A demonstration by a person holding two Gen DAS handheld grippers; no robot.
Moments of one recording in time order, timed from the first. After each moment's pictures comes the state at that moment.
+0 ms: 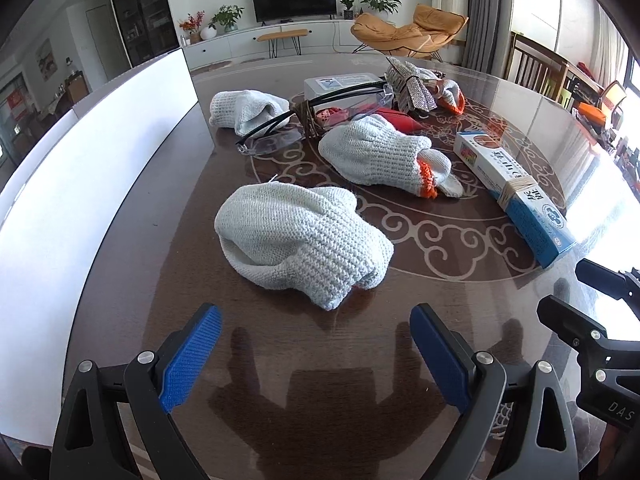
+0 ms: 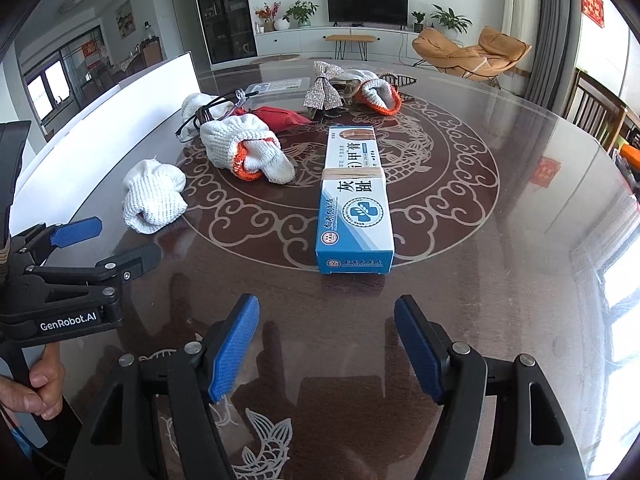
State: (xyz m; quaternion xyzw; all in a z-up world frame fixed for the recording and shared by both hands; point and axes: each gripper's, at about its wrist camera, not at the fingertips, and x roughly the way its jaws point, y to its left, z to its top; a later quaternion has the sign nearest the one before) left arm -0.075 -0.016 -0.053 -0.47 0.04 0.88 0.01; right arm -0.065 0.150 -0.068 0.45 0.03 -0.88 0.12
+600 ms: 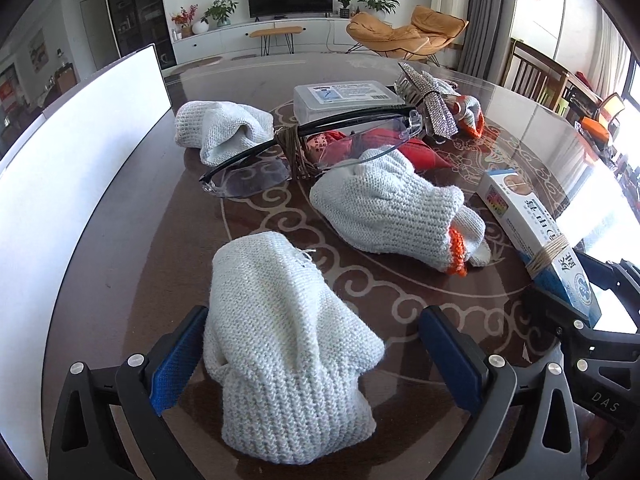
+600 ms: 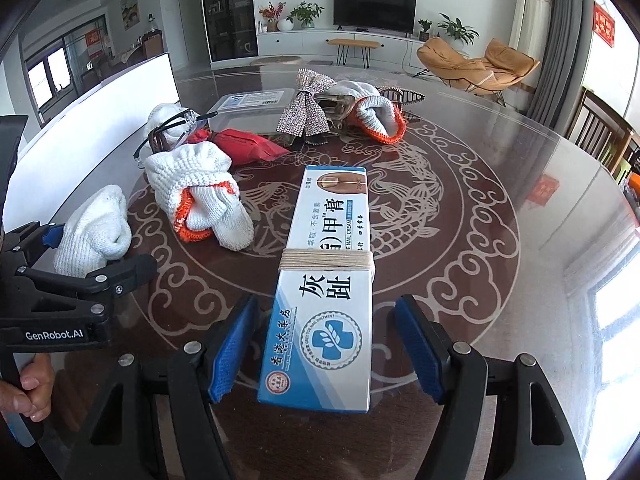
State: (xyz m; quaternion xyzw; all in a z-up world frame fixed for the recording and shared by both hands) left arm -0.134 -0.015 -0.060 -0.47 0.02 0.88 0.03; right arm -0.141 0.145 -0.079 0.44 0.06 -0.89 0.12
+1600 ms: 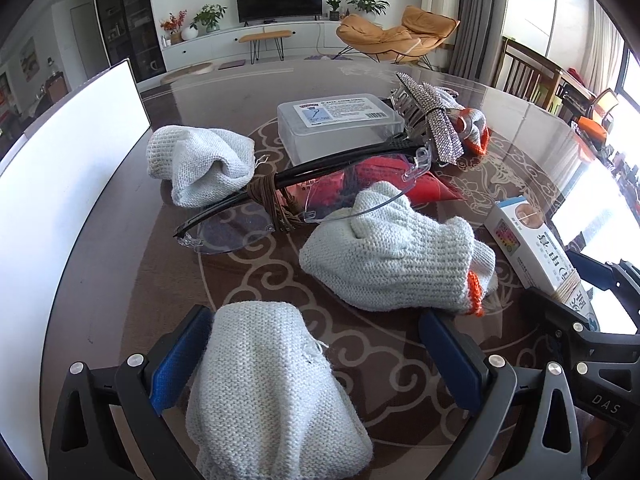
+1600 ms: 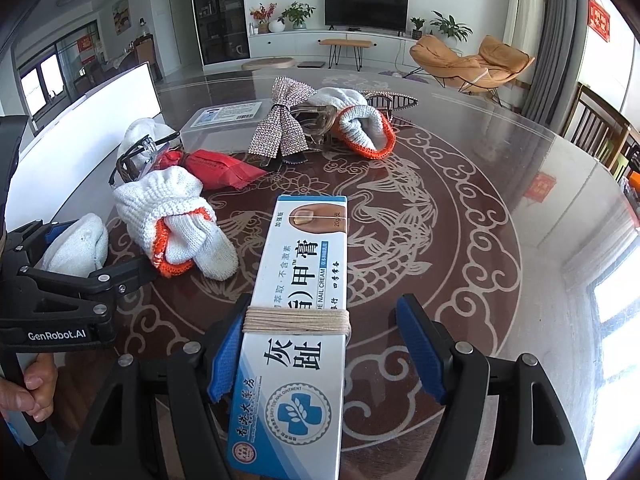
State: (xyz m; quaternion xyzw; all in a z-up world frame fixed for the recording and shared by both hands) left arm -0.172 -0.019 -0.061 -0.46 0.03 0.89 0.05; right arm -0.178 0.148 -0.081 0.44 0.05 -0.89 0.11
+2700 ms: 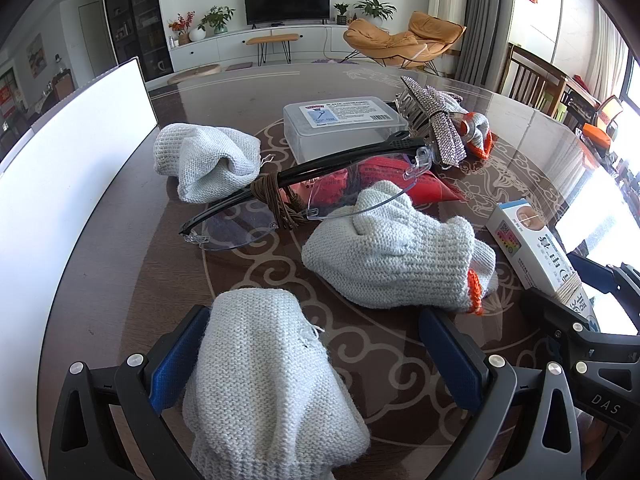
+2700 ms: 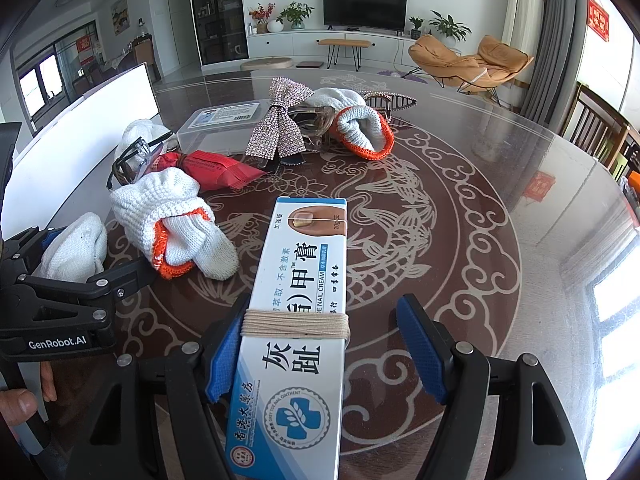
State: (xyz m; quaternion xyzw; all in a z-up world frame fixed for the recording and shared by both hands) left arm -0.171 -0.021 -0.060 -0.46 0.02 0.89 0.04; right arm -0.182 0.147 -0.080 0.44 0.05 -0.89 0.11
